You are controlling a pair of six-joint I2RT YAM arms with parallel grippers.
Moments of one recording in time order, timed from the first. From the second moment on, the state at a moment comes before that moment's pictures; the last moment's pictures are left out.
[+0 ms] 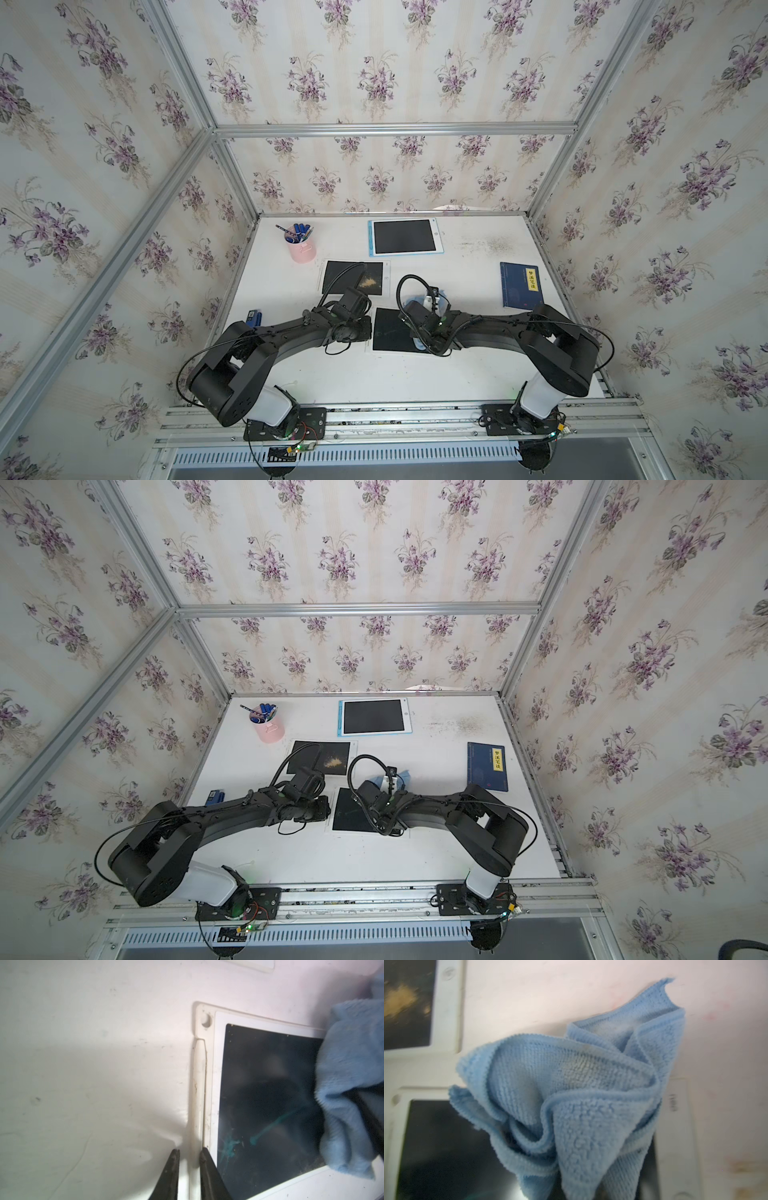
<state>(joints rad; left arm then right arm) -0.58 1.50 0.64 -0.31 0.09 -0.63 0.92 1.68 0.79 -0.33 0.46 1.01</state>
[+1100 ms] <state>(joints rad) -0.58 1.38 0.67 -0.58 0.04 -0.63 1.00 1.61 0.97 -0.63 0.43 0.78</state>
